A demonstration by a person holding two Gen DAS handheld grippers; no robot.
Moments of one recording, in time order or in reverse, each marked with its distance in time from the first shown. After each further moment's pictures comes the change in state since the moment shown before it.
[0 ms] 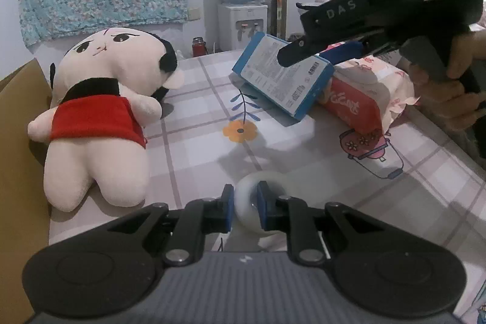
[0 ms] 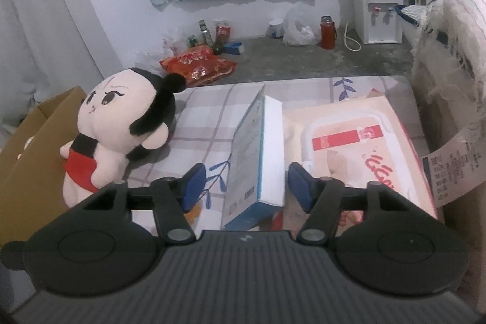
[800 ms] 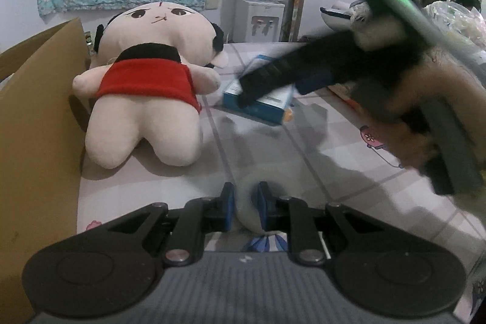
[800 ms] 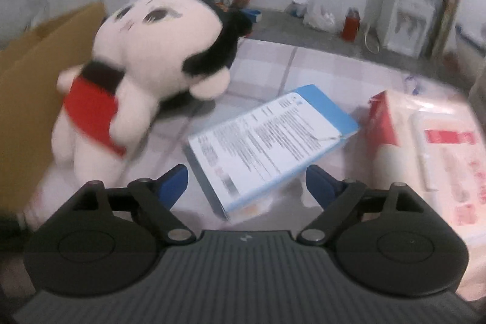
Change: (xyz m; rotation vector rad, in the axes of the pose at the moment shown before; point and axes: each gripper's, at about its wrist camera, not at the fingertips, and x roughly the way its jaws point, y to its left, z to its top) left arm -0.024 0.041 -0.019 -0.109 0.020 -0.020; right arm 0.078 0.082 -0.005 -0.095 0.156 -0.059
